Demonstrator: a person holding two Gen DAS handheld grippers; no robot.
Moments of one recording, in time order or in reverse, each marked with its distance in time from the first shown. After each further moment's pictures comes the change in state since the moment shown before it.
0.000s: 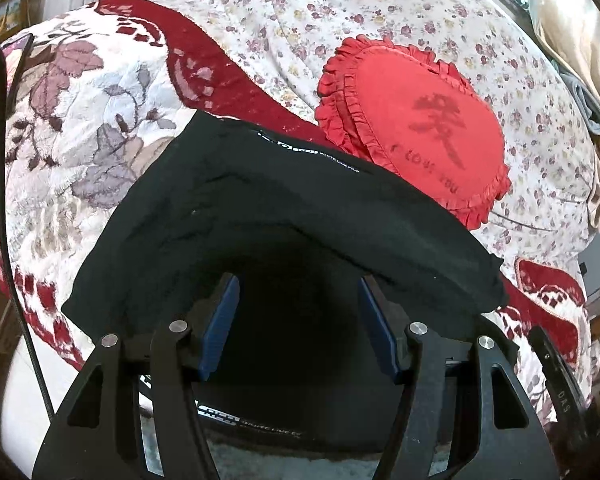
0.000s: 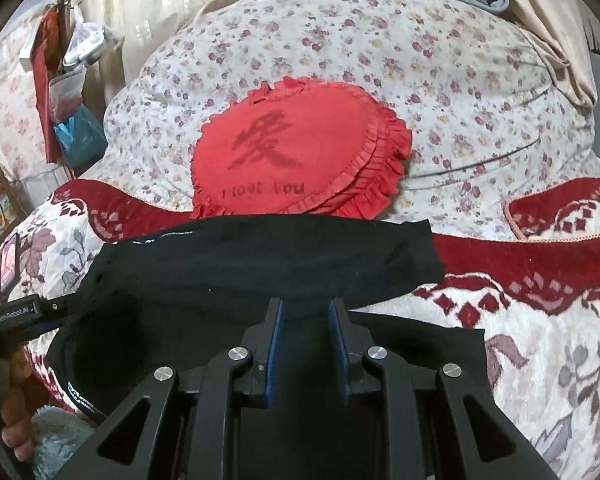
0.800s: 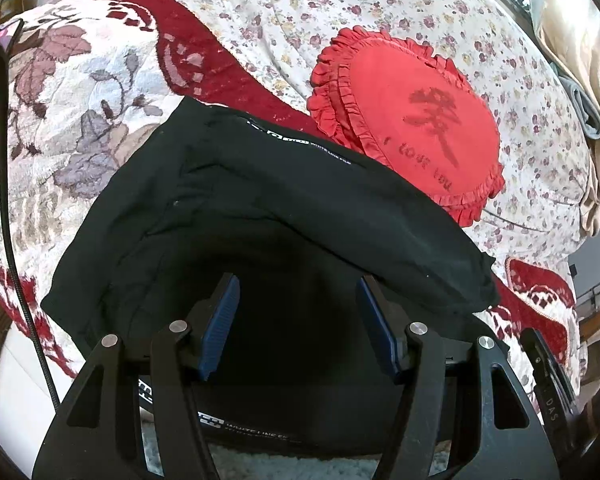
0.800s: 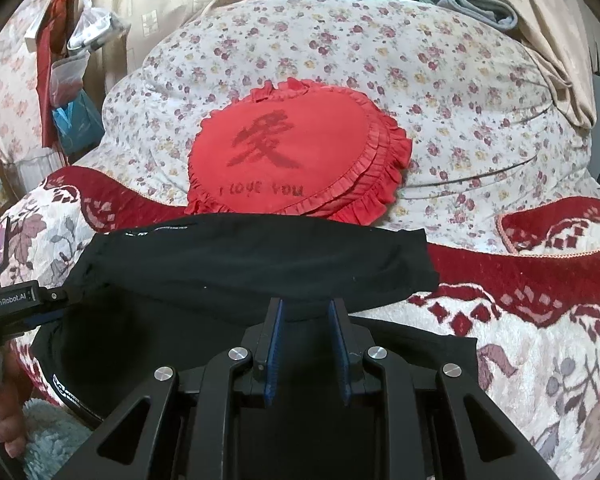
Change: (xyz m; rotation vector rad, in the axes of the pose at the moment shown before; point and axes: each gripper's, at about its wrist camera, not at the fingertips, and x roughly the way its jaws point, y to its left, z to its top) left arm 0.011 -0.004 0.001 -0.026 0.036 -0.040; right arm 0.000 0.012 -0.001 -0.058 -0.012 -0.048
